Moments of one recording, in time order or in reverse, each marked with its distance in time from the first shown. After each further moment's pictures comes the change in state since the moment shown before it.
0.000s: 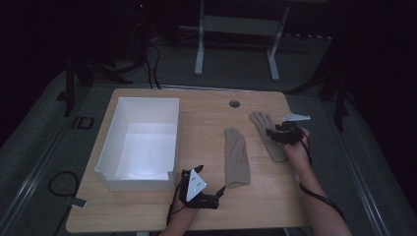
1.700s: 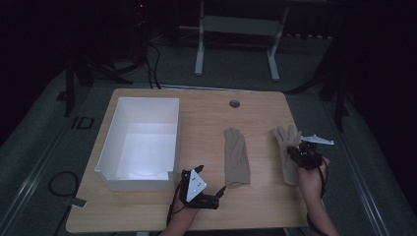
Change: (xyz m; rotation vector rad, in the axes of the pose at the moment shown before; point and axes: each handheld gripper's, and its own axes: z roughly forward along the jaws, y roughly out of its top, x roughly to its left) left arm -0.001 0.000 0.000 0.000 -0.001 0.005; right arm 0.036 -0.046 -0.094 0.037 -0.203 0.243
